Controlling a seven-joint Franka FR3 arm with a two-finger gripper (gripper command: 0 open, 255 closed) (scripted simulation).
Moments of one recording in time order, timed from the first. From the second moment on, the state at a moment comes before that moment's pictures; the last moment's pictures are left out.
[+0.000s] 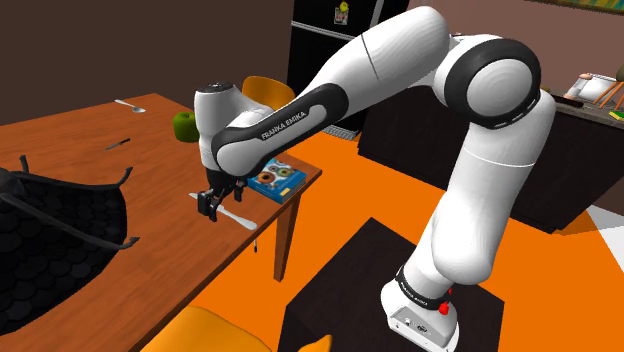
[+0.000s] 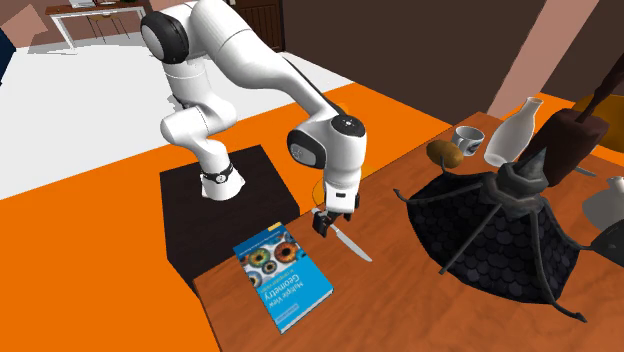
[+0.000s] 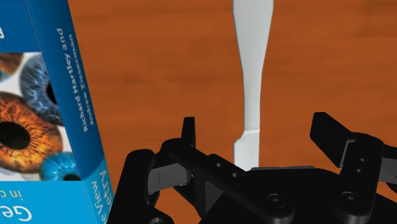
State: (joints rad) arm 0.21 0.17 0.27 -2.11 -0.07 2.26 0.33
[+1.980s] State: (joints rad) arm 0.20 0.08 0.27 -2.03 -0.04 2.10 0.30
